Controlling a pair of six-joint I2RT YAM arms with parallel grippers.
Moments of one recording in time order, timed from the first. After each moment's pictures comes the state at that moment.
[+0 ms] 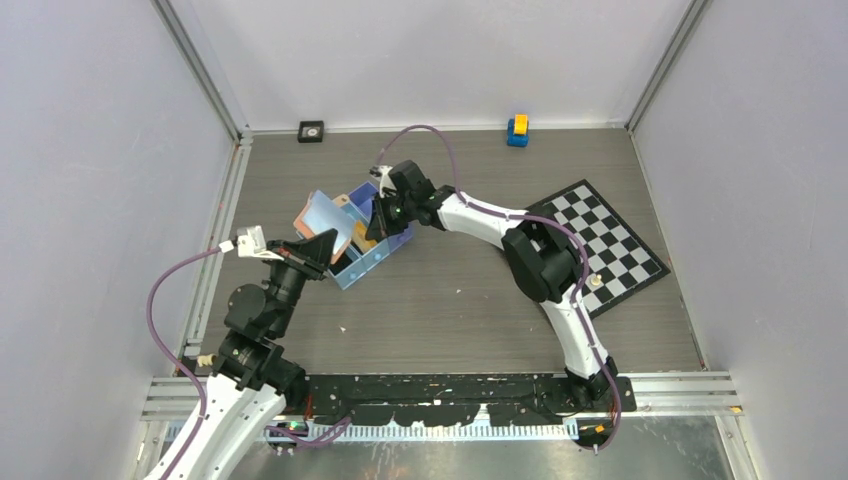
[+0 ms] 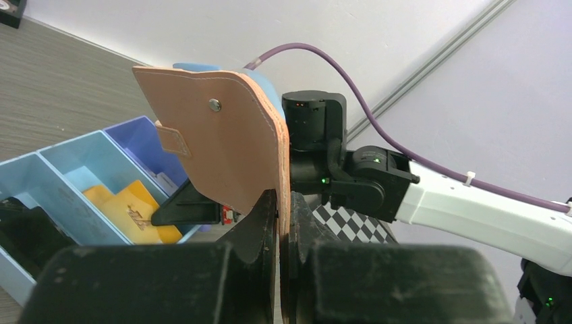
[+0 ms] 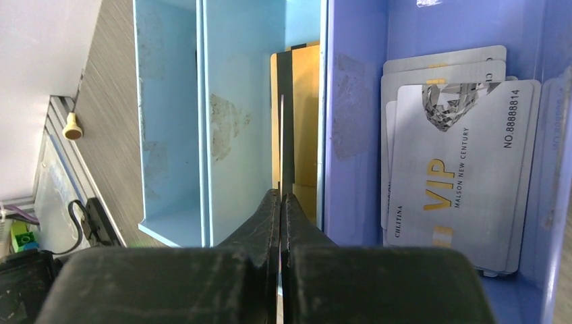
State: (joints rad) left arm -0.44 0.34 0.41 0.09 -0.15 -0.66; right arm 0.76 2.26 1.77 -0.20 -0.44 0.44
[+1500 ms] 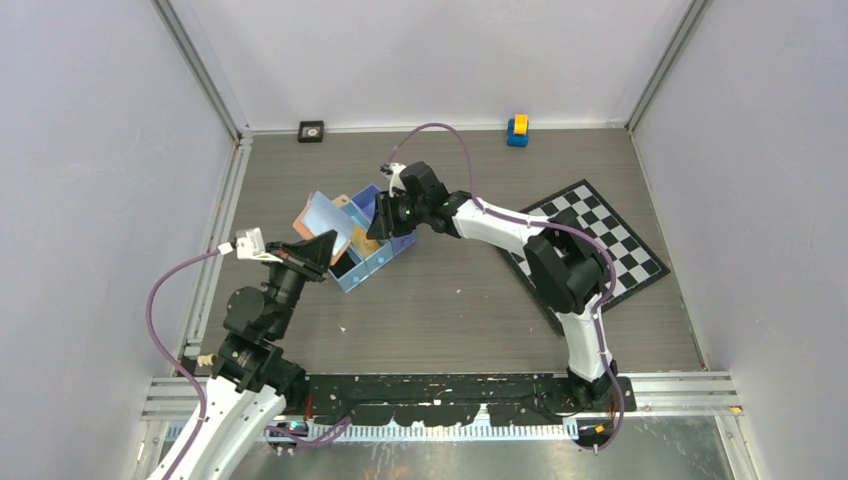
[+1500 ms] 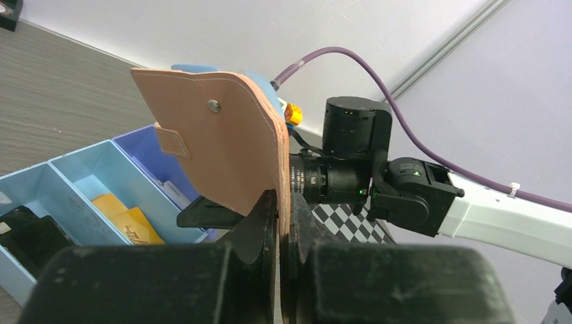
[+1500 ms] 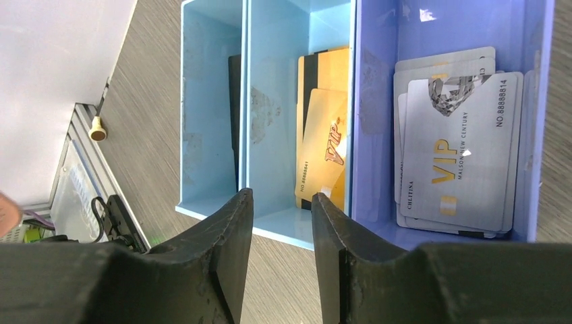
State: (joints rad) left arm -0.44 0.32 0.40 0.09 -0.14 -0.66; right arm 0.77 2.07 1.56 -0.11 -0.39 0.48
